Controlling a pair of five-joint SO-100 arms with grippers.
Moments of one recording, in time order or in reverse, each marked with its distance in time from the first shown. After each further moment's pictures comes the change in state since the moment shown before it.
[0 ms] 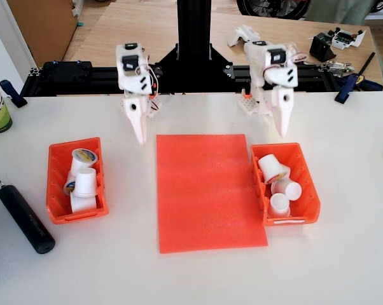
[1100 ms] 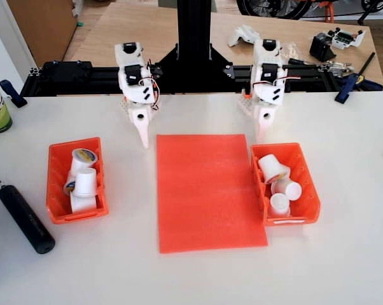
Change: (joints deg) arm 0 -1.5 -1.0 1.5 8.5 -10.4; arm 1 14.2 -3.2 4.7 9.8 -8.0
